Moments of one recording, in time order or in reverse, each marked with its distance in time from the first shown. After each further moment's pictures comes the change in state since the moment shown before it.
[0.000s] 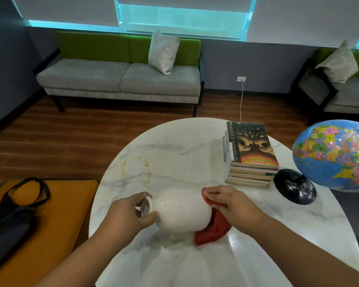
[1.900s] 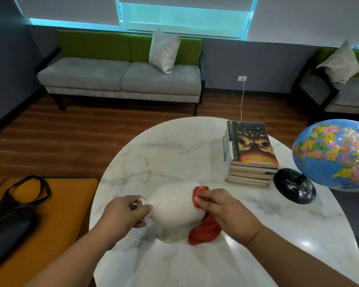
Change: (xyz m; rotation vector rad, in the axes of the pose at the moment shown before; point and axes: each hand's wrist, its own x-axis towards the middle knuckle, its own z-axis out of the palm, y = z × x) left_hand 0.007 -0.015 0.005 -0.435 -0.025 -0.282; right_hand -0.008 0.011 0.032 -0.253 0.242 -0.416
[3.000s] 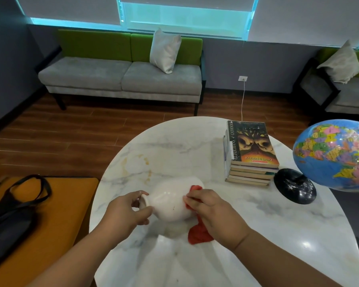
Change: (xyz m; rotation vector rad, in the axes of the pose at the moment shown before) left_hand -0.004 0.005 0.002 0.124 -0.014 0.105; right_hand 0.020 -0.037 -0.005 0.160 -0.079 0.092
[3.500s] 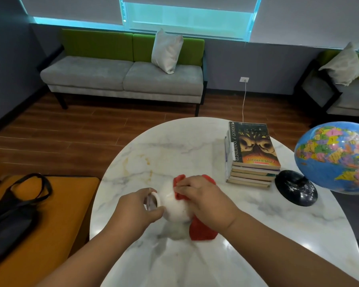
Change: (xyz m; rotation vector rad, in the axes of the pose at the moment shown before) left_hand -0.006 0.020 0.012 0.277 0.090 0.131; right_hand 0.047 -0.024 -0.018 -0.040 -0.052 -0.012
